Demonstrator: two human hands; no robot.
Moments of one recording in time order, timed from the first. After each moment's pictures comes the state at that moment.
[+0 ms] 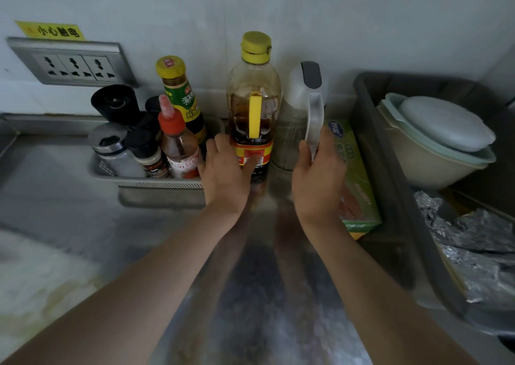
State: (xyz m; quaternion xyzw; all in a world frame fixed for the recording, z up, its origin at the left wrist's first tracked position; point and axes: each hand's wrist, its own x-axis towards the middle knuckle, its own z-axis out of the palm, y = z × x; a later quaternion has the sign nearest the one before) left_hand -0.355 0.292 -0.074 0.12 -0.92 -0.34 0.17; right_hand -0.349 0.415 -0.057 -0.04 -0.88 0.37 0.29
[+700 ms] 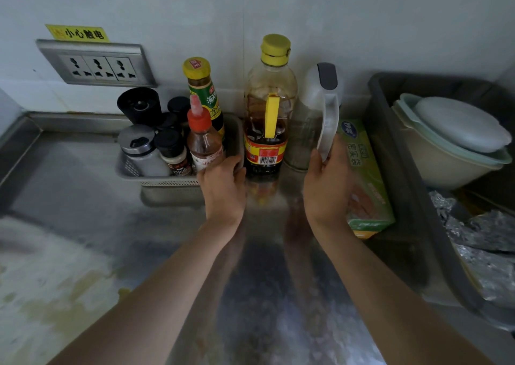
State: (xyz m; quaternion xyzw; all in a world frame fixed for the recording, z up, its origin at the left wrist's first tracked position) left_hand -0.338 0.265 -0.096 0.07 -0.91 -0.35 0.22; right_hand -0.341 0.410 -0.067 -0.07 -0.86 0.44 0.23
